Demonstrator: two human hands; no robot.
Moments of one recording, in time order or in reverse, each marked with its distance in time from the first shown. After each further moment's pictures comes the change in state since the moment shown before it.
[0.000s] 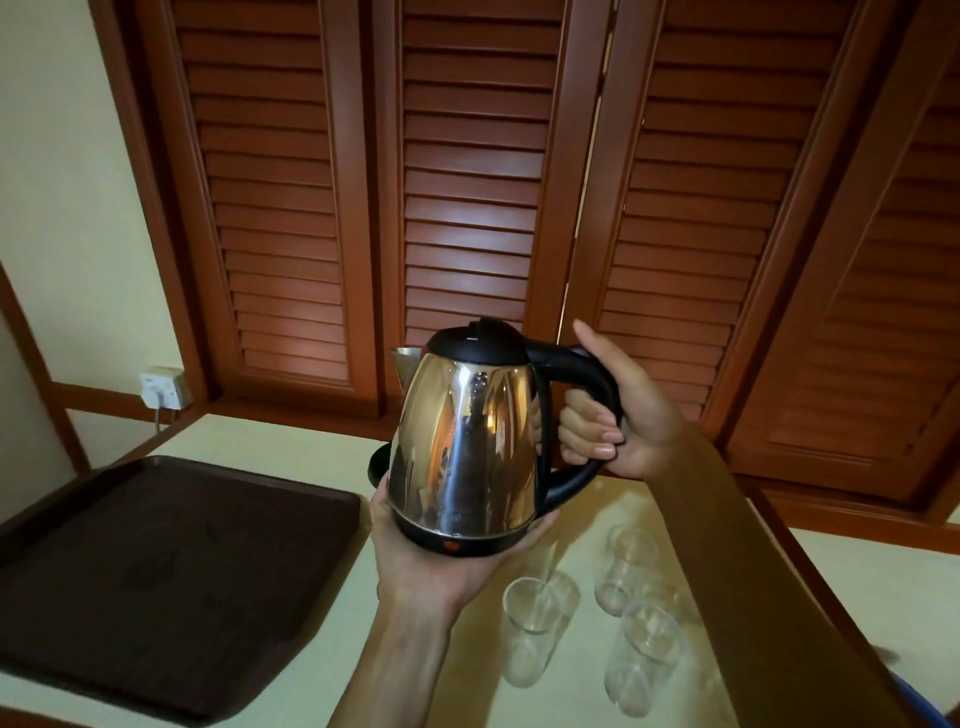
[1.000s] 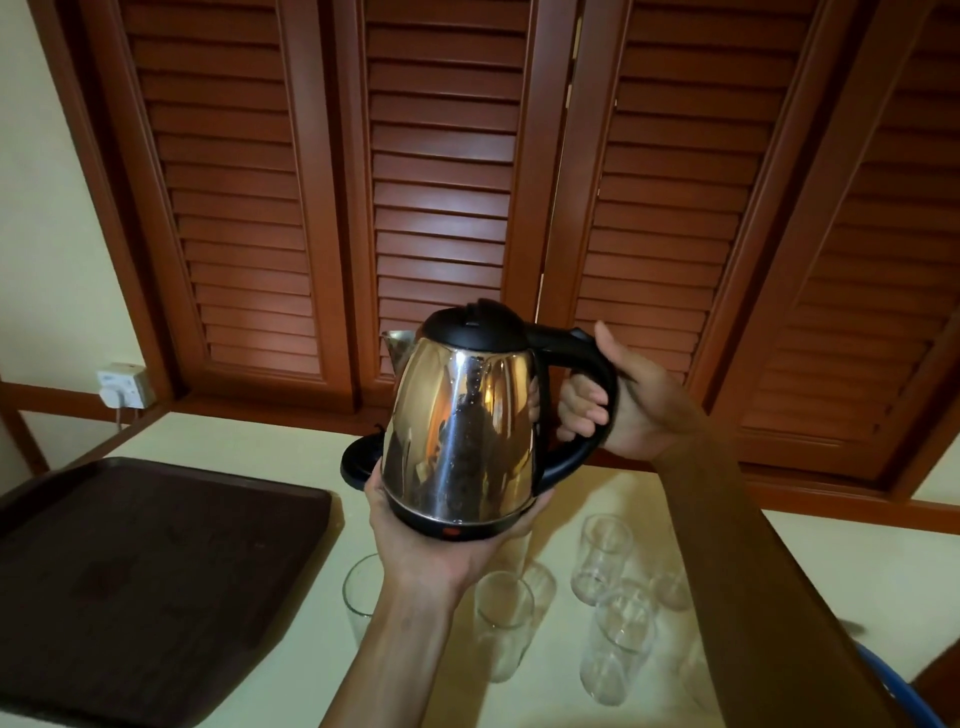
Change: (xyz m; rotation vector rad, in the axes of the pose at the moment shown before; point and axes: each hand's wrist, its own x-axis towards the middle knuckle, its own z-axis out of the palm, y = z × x) left_hand 0.025 -0.020 0.000 0.016 -0.043 0.000; right_hand -0.021 -0.003 -0.036 -0.028 0.077 -0.110
